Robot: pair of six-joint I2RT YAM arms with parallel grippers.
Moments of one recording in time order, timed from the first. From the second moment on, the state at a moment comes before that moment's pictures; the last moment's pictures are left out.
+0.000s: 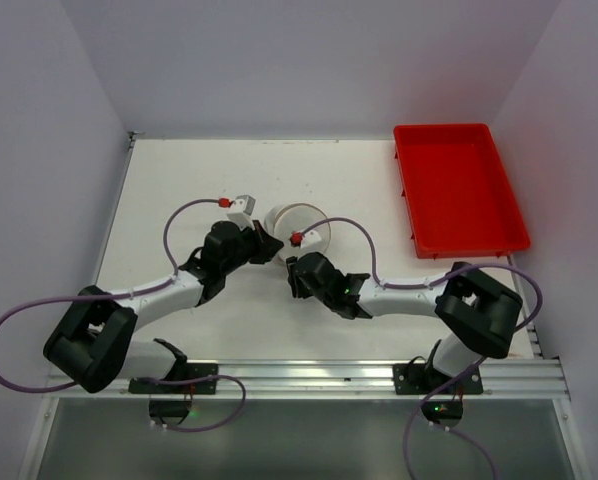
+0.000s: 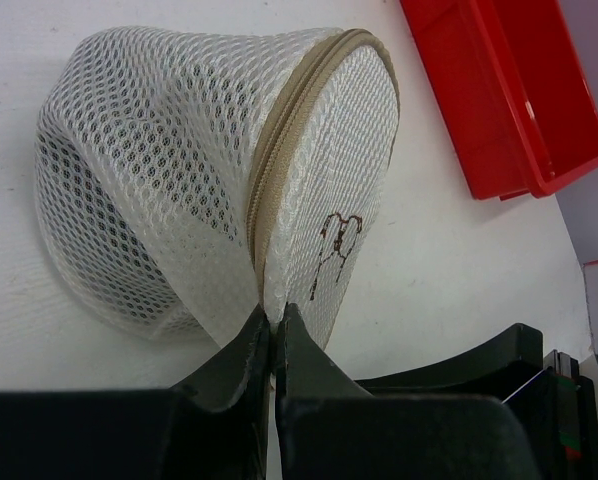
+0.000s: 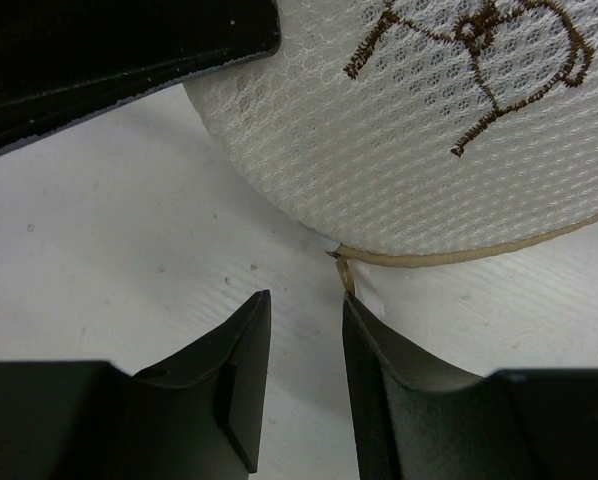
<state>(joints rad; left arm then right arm) -0.56 1.32 0.53 0.42 0.11 -0.63 1.05 1.60 0.77 0.18 0.37 0.51</state>
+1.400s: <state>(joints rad) -0.54 1.31 0.53 0.42 0.12 -0.63 1.05 1.65 0.81 0.18 0.44 0.50</state>
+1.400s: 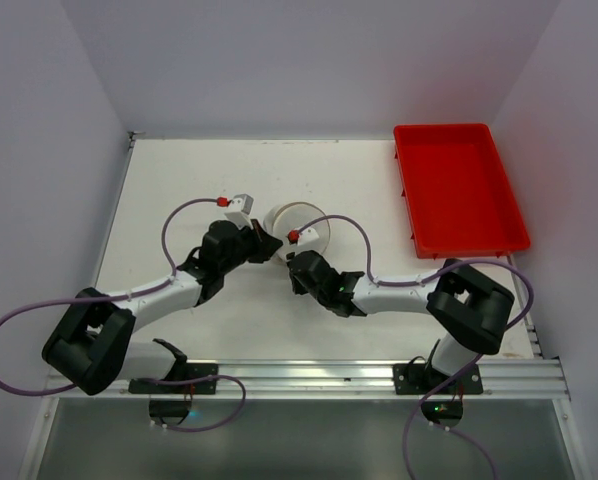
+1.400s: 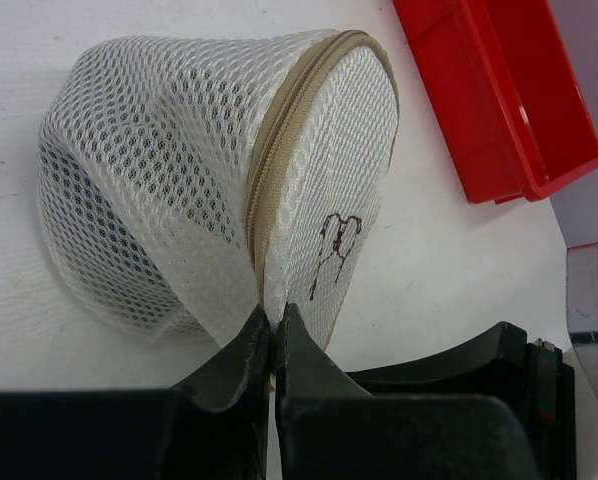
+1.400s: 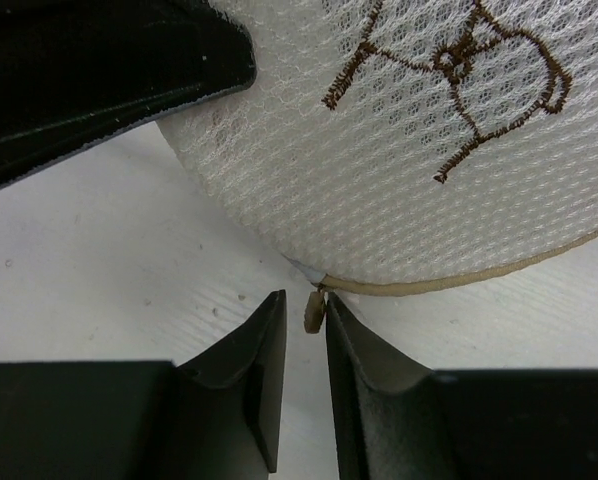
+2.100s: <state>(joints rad) -0.53 1.29 0.51 0.41 0.13 -0.64 1.06 1.68 0.83 0.17 0.51 0.49</state>
